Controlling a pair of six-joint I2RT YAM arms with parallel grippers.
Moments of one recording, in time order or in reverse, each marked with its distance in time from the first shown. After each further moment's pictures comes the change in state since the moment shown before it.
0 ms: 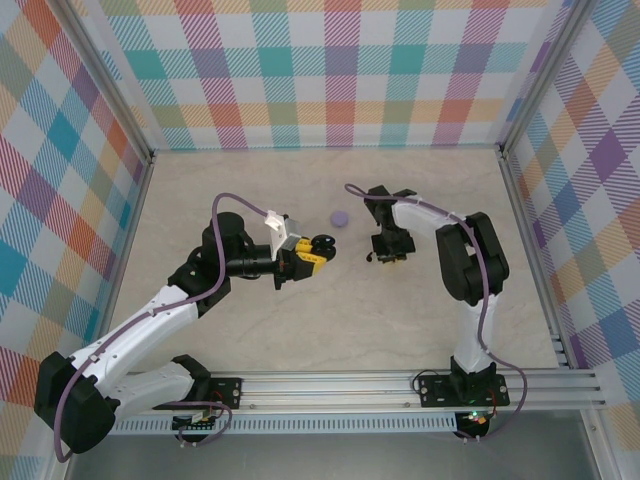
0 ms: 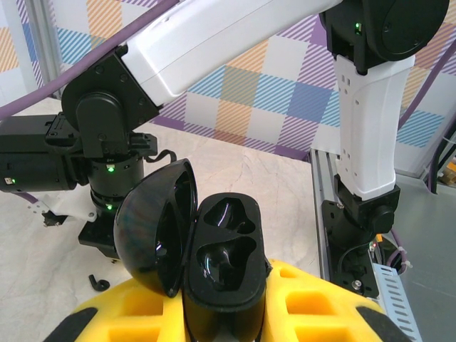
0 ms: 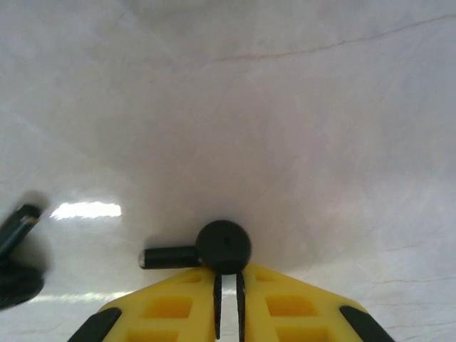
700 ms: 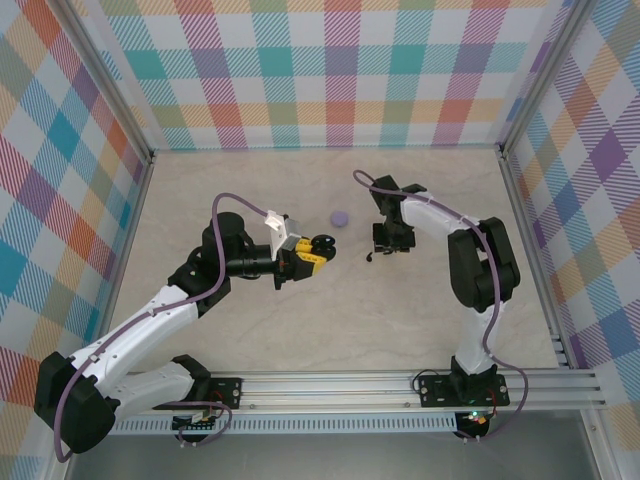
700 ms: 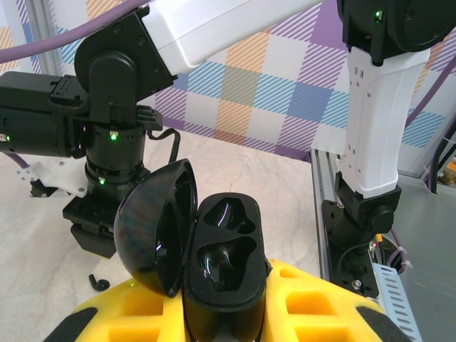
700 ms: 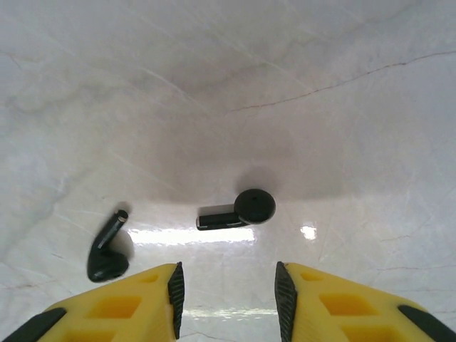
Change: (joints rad) left arm 0.000 0.000 0.000 -0.001 0.000 0.000; right arm -0.023 -0.086 -0.007 0.055 -0.095 0.105
